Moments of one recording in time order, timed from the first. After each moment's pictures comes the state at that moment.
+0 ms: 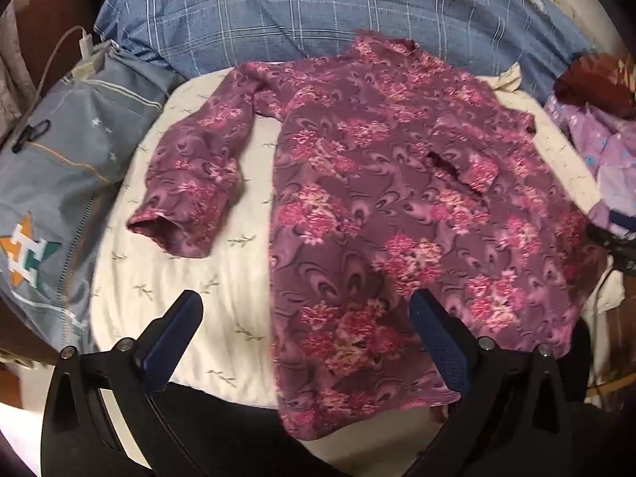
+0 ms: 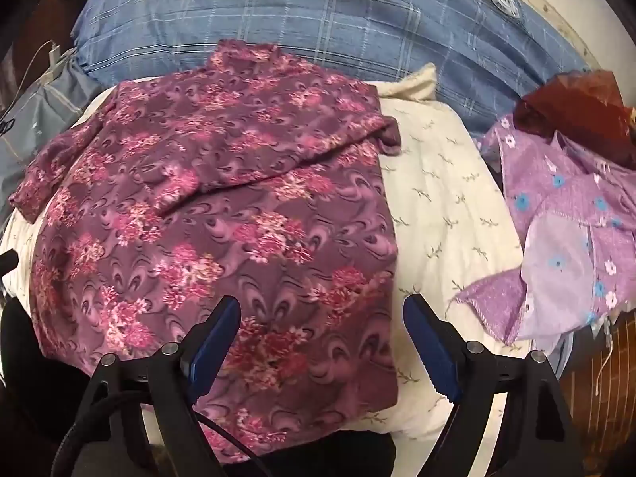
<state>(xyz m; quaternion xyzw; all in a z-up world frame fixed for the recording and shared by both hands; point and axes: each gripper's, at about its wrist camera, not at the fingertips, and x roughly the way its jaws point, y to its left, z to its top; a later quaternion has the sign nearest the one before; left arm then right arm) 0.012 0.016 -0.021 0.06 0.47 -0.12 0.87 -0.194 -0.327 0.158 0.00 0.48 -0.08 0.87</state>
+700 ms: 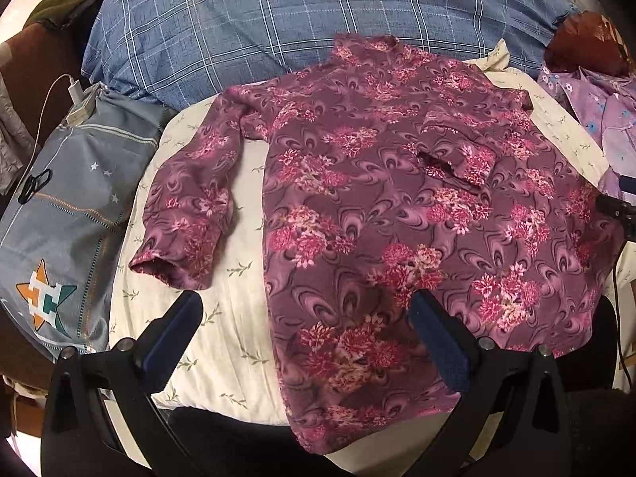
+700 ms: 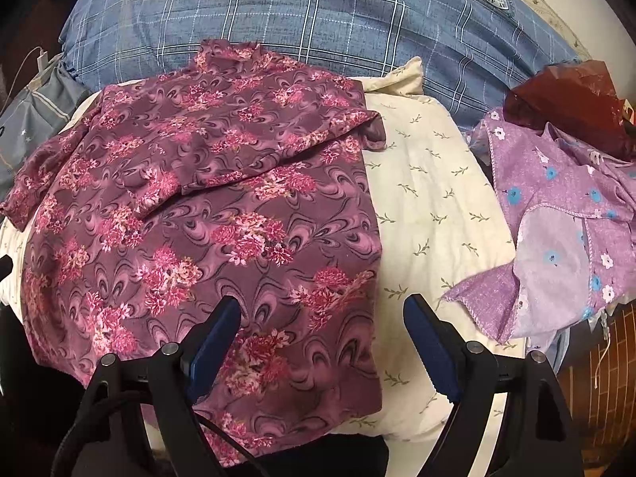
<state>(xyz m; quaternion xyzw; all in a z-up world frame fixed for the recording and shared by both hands) 0.012 -0.010 -0.019 0.14 0.44 -0.12 0.88 -0.197 -0.331 0.151 0.00 0.48 -0.10 0.87</state>
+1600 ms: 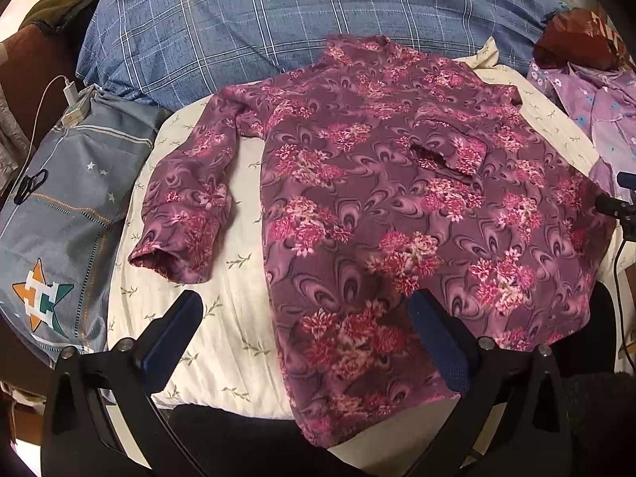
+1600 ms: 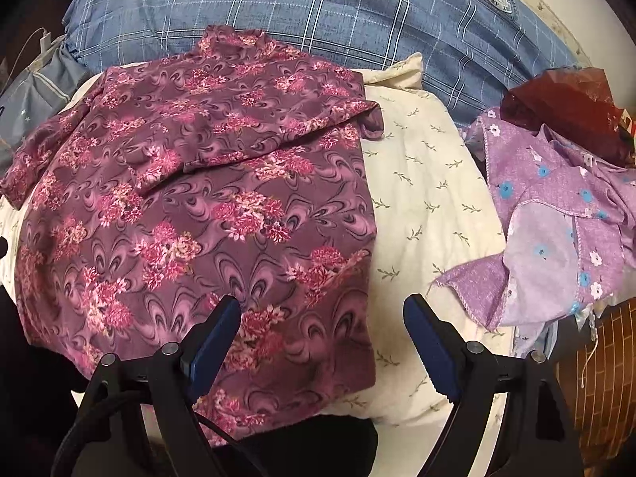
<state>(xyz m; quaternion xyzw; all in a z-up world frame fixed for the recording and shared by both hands) -0.002 0.001 -0.019 0.14 0.43 -0.14 0.88 -0.207 -0.320 0.156 -0.03 0.50 -0.11 0.86</state>
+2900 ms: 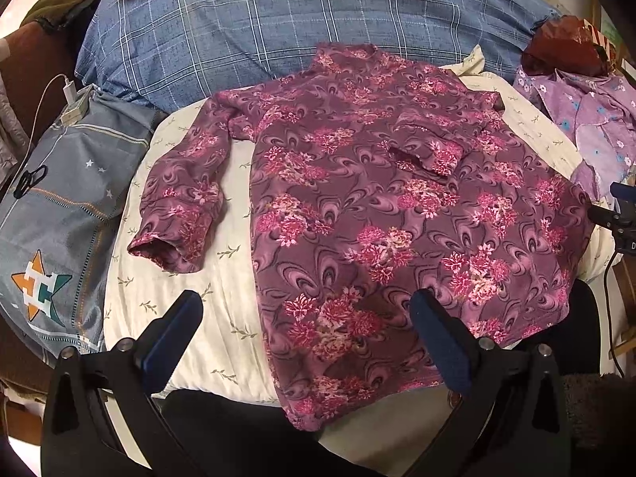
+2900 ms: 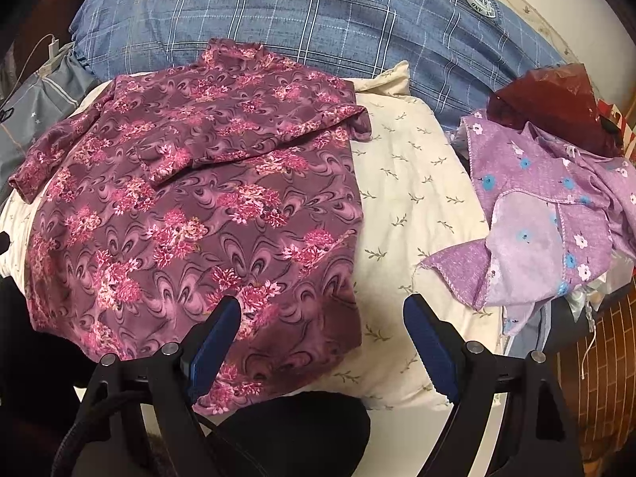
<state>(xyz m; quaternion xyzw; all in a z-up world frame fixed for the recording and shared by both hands) -0.017 0.000 -0.007 0.13 0.43 -0.15 0.88 -0.244 -0.318 0.169 -0.03 0.48 -0.11 0.87</state>
